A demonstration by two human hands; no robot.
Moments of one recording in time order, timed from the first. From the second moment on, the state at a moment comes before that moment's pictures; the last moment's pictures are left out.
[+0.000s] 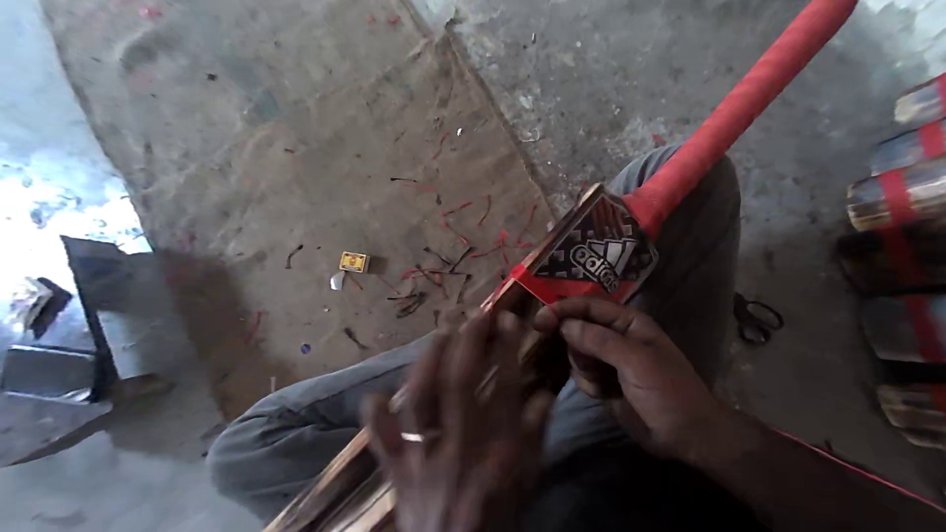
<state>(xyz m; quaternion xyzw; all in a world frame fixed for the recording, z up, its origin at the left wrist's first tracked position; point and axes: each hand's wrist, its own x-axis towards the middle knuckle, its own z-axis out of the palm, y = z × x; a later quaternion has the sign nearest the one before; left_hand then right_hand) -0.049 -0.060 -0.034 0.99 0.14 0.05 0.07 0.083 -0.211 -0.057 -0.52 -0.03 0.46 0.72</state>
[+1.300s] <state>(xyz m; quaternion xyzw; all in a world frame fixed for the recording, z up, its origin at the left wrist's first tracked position) -0.041 -0.048 -0.046 0.98 0.15 0.05 0.12 0.072 -0.225 -0.082 -0.52 -0.02 0.45 0.73</state>
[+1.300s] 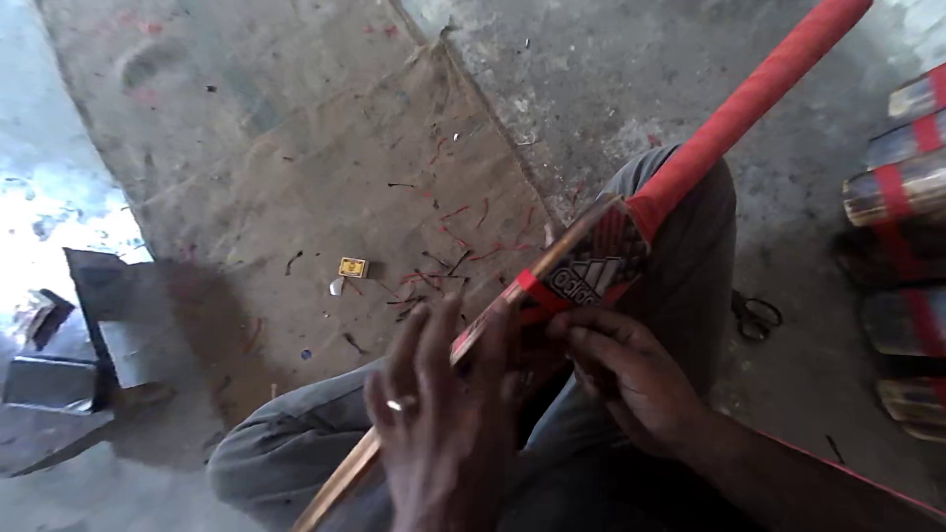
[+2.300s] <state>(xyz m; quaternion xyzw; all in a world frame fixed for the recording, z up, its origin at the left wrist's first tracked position) -0.025 0.001 -0.023 0.89 0.11 -0.10 0.42 0.080 -0.231 -0.068 -0.51 -0.04 0.46 0.73</state>
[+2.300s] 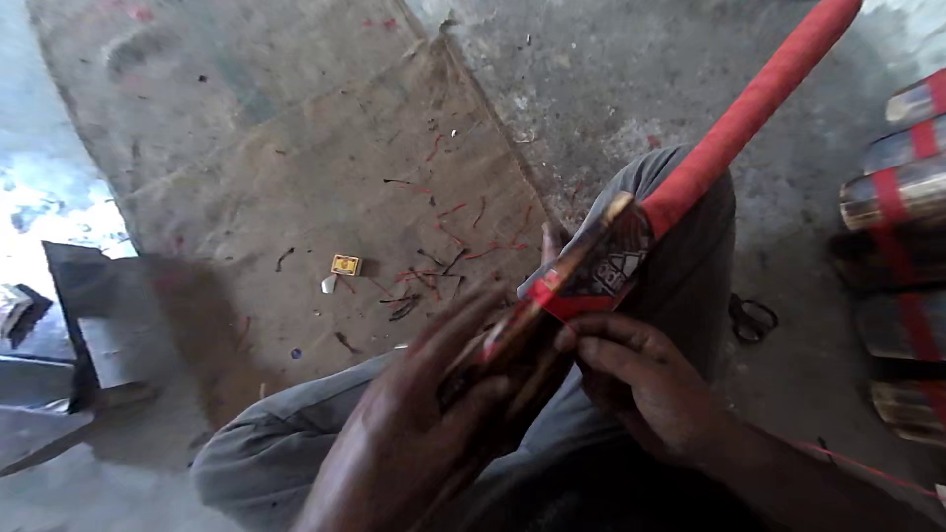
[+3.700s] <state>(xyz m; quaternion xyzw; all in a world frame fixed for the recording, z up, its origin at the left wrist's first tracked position) -0.040 -0.059 -0.064 0.99 0.15 0.02 0.07 0.069 -0.231 -0.087 -0.55 -0.01 0.44 0.71</state>
